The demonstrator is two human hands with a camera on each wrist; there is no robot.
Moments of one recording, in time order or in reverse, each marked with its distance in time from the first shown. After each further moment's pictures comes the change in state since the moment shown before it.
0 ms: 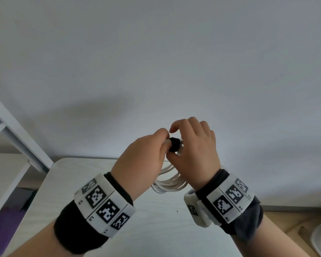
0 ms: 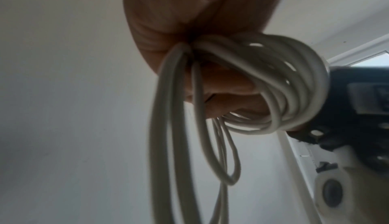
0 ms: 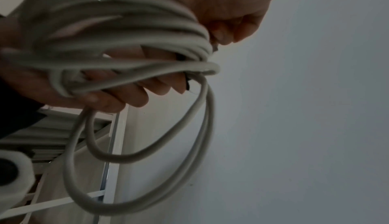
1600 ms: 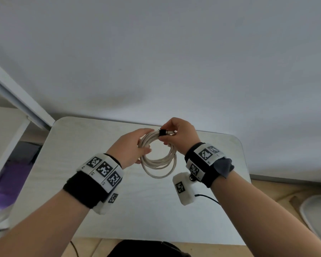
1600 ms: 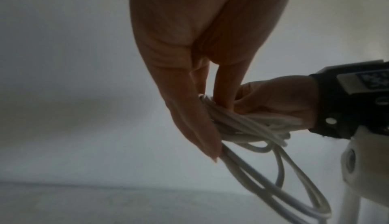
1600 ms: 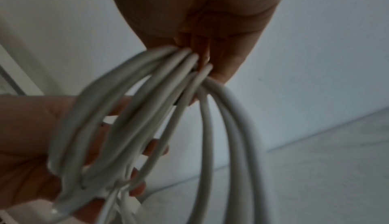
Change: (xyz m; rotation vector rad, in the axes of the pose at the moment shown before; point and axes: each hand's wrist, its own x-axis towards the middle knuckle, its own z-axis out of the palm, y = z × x) left_hand -0.023 -0.137 0.073 -0.394 -0.314 -0.559; right_hand -0.029 0.044 0.125 0.608 -0.603 0.589
